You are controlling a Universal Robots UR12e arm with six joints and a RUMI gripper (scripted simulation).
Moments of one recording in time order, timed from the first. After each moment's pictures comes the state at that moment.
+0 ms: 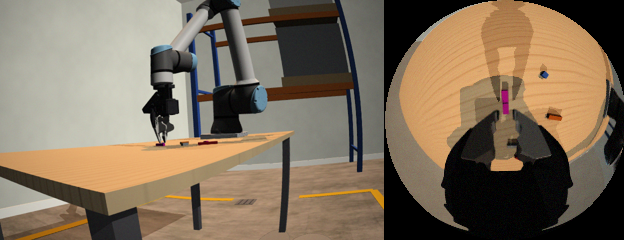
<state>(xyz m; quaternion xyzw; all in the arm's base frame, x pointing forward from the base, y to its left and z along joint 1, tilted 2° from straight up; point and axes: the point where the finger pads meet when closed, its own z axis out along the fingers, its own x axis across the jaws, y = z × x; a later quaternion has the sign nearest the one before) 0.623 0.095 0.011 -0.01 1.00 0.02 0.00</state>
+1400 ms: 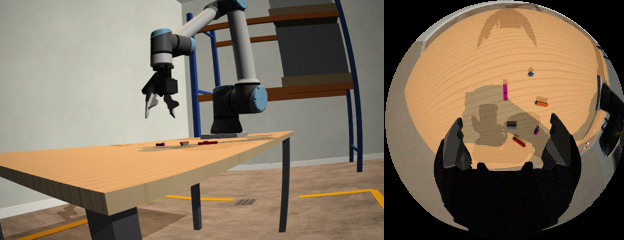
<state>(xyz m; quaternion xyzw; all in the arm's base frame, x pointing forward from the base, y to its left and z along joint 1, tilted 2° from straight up) 0.623 0.091 0.090 -0.01 1.00 0.02 0.00</state>
